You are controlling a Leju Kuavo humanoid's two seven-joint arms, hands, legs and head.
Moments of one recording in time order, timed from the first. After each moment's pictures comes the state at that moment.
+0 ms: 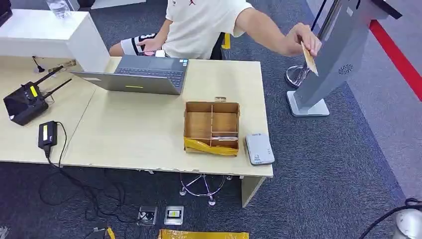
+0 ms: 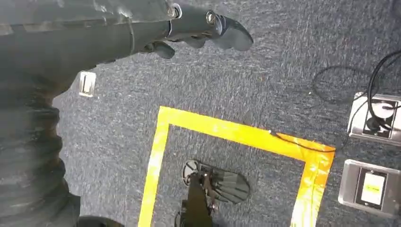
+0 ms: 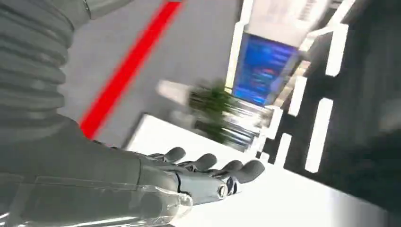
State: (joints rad) left arm -0.04 0.12 -0.44 -0.39 0.40 0.41 0.19; right arm -0.12 -0.11 -0.51 -1.73 0.36 -0.70 -0.14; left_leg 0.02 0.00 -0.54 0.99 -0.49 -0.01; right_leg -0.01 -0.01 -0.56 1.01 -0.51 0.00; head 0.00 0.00
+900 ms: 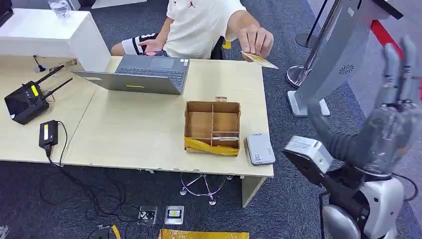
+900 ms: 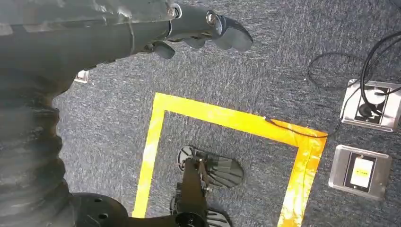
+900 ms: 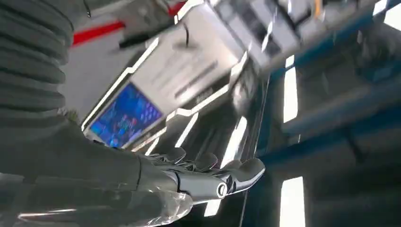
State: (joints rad) left arm -0.06 0.09 -0.45 -0.35 0.44 0.40 0.14; right arm -0.28 -0.23 0.33 -2.10 1.03 -0.25 0.26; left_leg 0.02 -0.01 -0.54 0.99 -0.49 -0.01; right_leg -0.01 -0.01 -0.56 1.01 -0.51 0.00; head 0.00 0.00
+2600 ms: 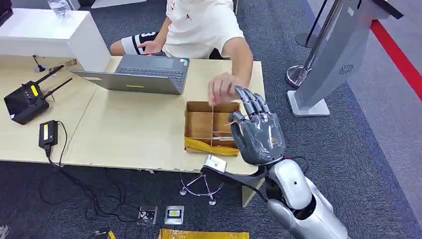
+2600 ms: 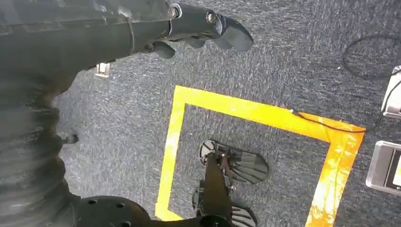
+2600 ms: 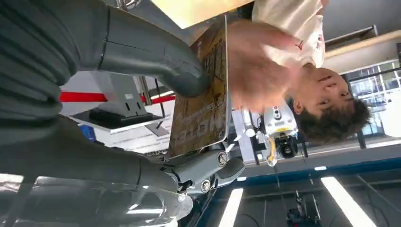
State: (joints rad) left arm -0.08 0.10 -0.46 -0.25 0.49 0.32 0.16; right arm -0.40 -0.21 0.70 -1.68 0.99 -0.18 0.23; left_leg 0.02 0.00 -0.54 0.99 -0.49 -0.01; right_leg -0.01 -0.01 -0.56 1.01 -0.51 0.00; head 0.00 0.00
